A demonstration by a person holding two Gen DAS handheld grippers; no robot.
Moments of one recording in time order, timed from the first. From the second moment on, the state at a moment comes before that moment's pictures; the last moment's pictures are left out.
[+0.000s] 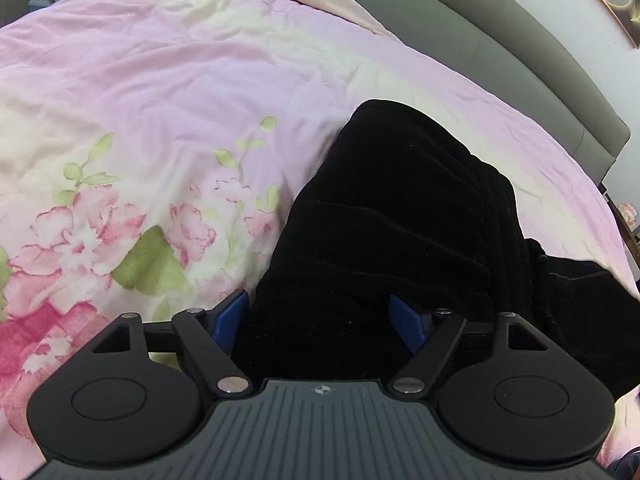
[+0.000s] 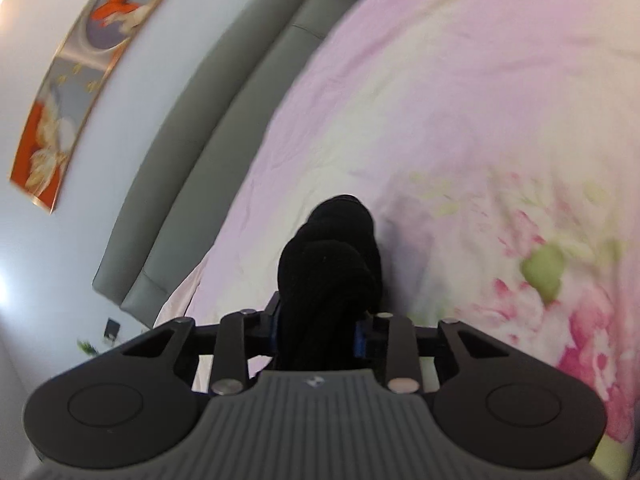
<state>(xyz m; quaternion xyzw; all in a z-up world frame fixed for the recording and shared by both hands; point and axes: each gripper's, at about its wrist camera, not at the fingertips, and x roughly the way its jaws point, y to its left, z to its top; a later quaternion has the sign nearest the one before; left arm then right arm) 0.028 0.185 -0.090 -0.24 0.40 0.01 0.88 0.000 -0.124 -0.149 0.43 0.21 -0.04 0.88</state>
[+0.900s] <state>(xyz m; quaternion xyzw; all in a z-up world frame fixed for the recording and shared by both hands) -0.039 0.324 -0.048 -0.41 0.28 0.10 0.86 -0.006 0.287 -0.177 -0.33 0.21 0.26 0.88</state>
